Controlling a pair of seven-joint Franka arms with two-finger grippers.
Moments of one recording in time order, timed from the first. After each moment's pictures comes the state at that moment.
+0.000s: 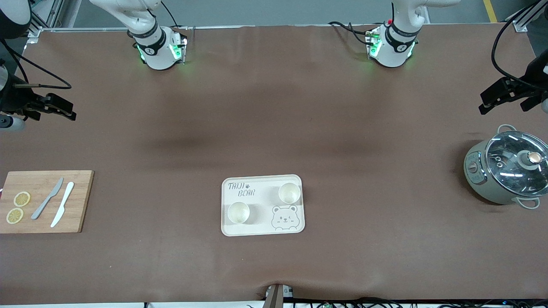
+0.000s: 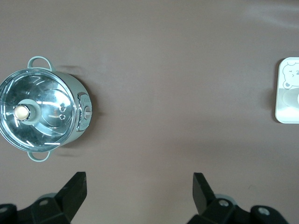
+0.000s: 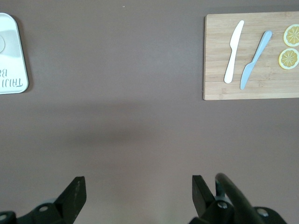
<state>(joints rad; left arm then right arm) -0.11 -0.02 0.06 -1.52 0.02 1.57 -0.10 -0.12 -0.05 0.06 -1.72 -0.01 1.61 -0.05</state>
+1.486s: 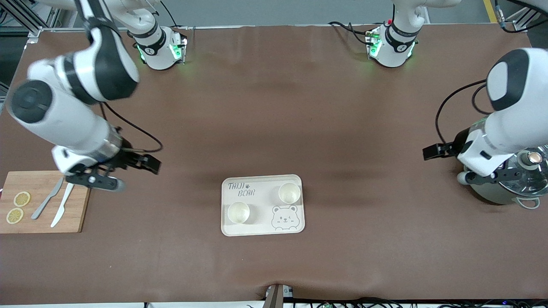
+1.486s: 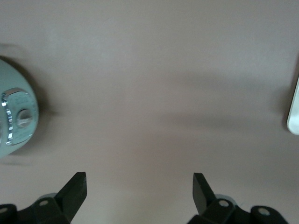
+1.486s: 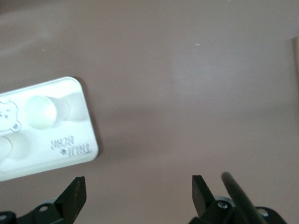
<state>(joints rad) -0.16 0.29 0.05 -1.53 -0.04 1.73 -0.22 0.21 0.34 0.08 -1.51 0.00 1.91 0.48</state>
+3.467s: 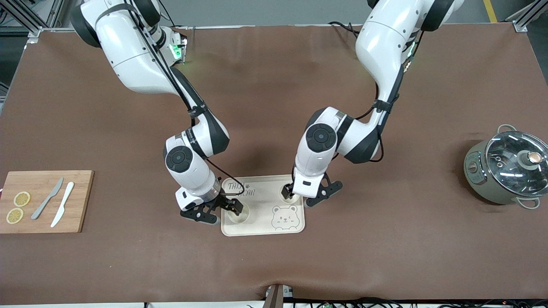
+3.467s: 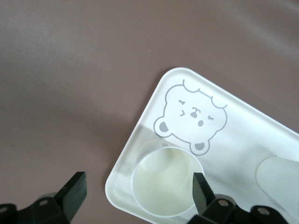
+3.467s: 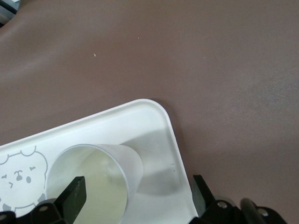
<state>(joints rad) -0.66 0.82 0.07 -1.27 -0.04 2.25 -1.14 0.39 0.84 0.07 -1.39 -0.01 2.52 0.69</state>
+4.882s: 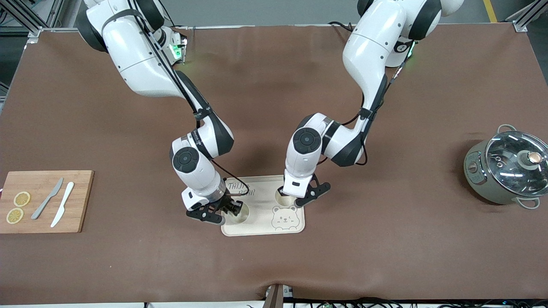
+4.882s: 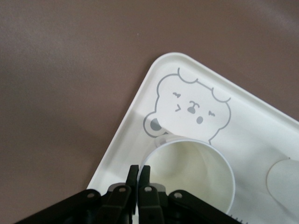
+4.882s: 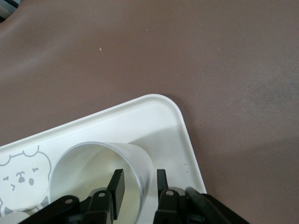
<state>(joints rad) -0.70 0.90 0.10 -1.23 -0.04 2.31 -1.16 0.41 0.87 0.07 -1.37 -0.01 2.54 0.71</state>
